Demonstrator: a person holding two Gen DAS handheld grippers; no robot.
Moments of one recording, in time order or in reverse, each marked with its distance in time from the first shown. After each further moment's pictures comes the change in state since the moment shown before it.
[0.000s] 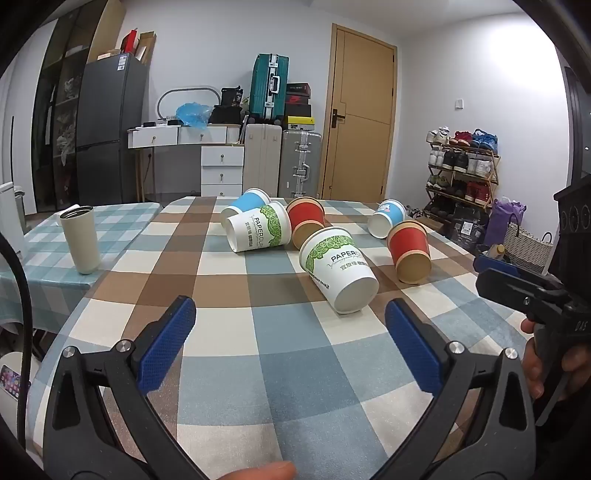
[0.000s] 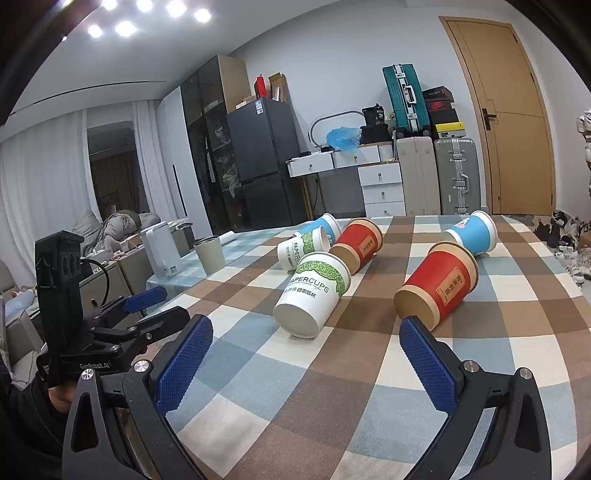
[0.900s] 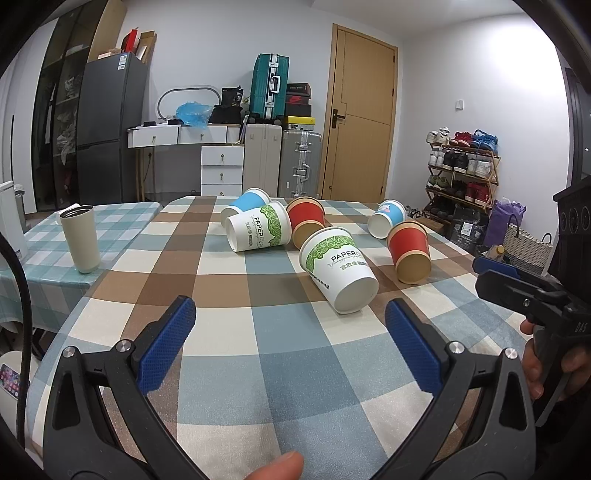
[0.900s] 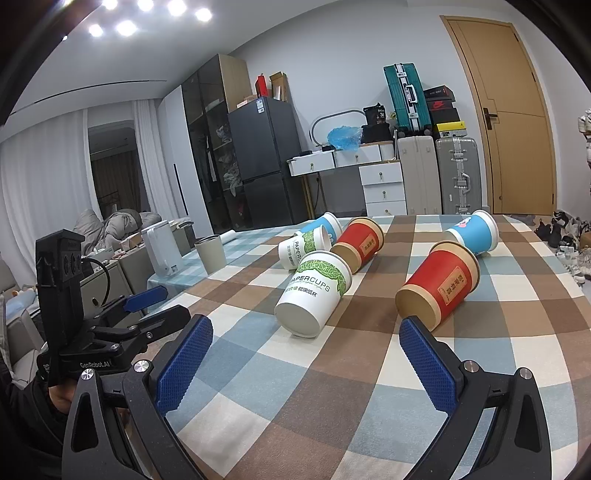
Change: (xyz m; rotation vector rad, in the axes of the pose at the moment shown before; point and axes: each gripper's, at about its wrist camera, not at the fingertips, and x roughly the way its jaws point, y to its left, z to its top) left arm 0.000 0.001 0.000 -0.014 0.007 -0.002; right arm 0.002 0.002 0.000 -0.006 0.008 0.006
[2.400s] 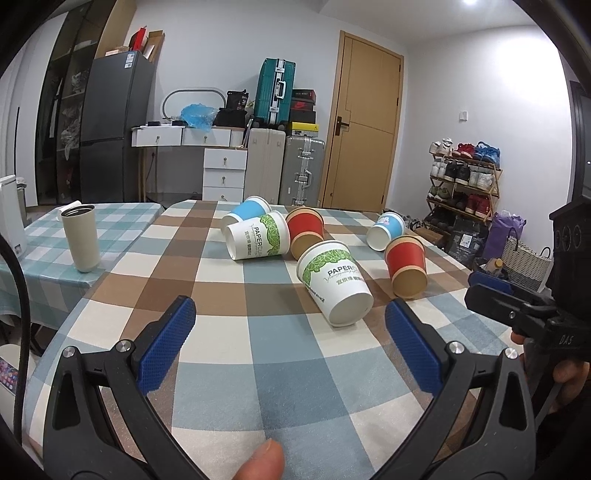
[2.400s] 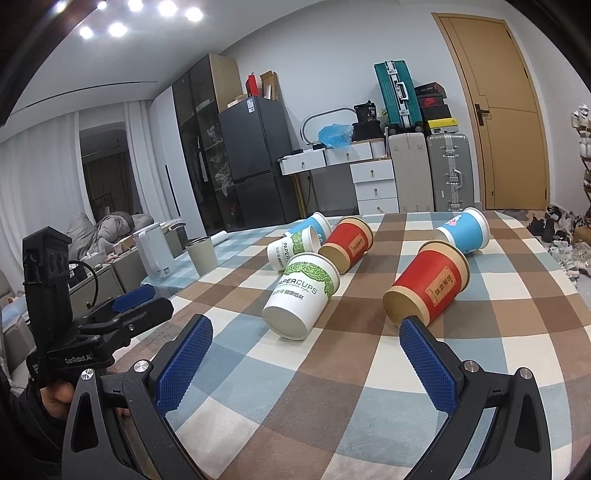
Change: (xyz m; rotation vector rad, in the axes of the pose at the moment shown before) left arm -0.003 -0.002 0.009 -0.027 -0.024 -0.003; right arm 0.000 -0.008 0.004 0.029 0.005 -0.033
